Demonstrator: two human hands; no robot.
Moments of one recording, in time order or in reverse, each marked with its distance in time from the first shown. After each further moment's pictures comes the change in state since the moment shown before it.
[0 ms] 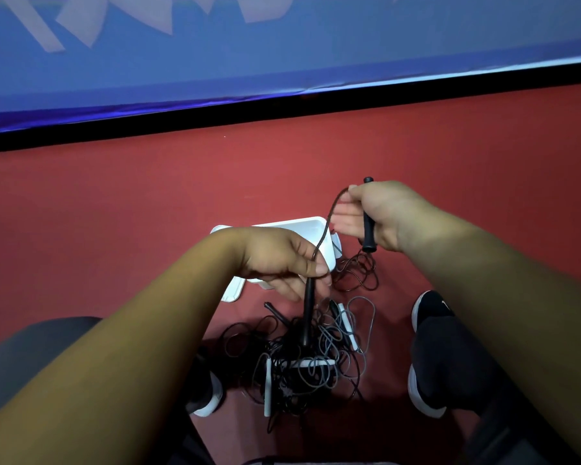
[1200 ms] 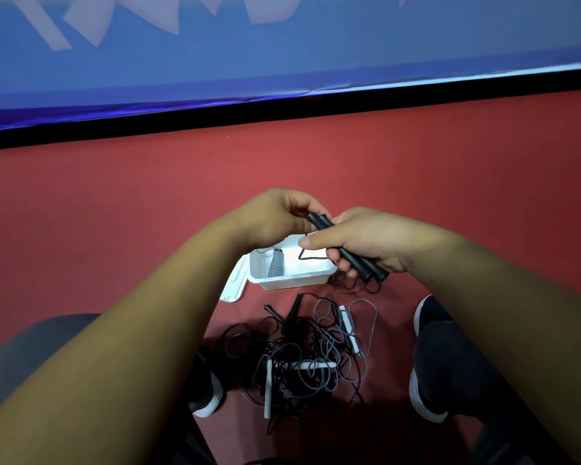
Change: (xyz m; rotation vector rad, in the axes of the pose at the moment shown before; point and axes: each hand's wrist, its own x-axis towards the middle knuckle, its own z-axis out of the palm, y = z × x) left_hand -0.008 0.019 -0.021 0.127 0.562 0.341; right_hand -0.024 0.018 0.008 -0.609 -0.424 -0.079
